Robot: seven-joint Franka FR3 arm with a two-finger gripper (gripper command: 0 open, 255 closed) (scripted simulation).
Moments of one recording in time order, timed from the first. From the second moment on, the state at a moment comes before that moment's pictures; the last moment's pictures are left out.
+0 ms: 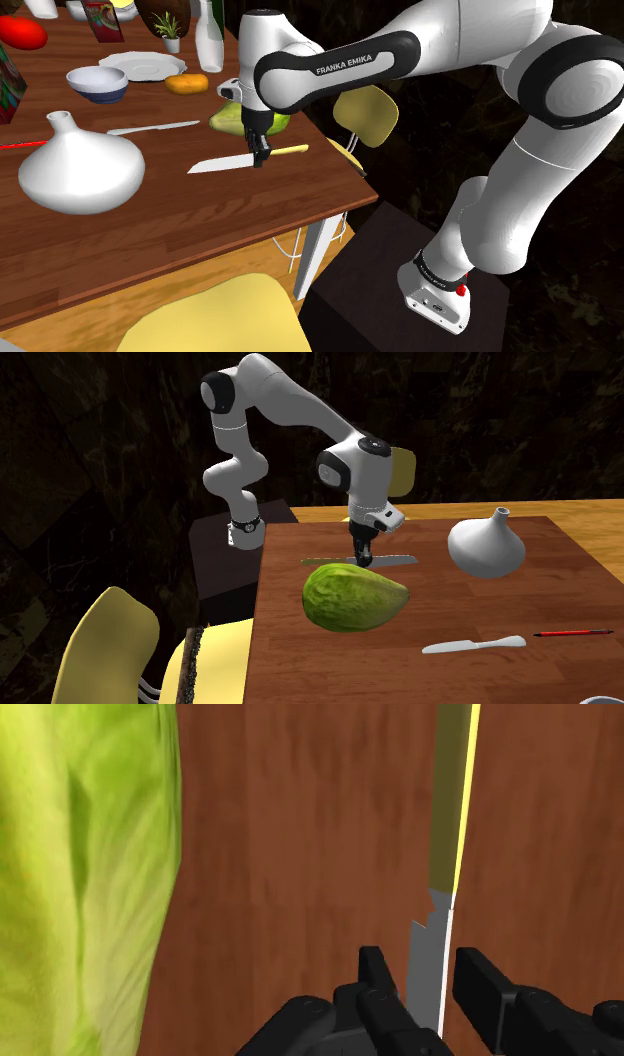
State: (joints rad) arm 0.32 0.07 0.06 -1.98 0.00 2.07 -0.81
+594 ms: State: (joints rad) arm 0.32 0.07 0.06 -1.97 0.00 2.06 -0.81
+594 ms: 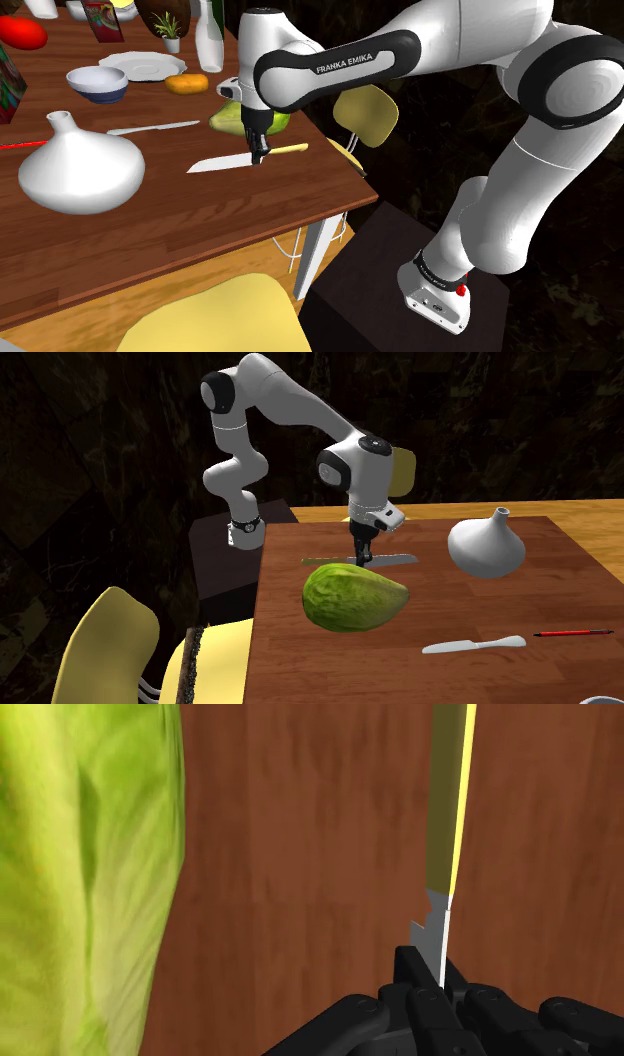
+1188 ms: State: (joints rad) arm 0.32 0.04 0.06 -1.89 0.00 1.95 -0.81
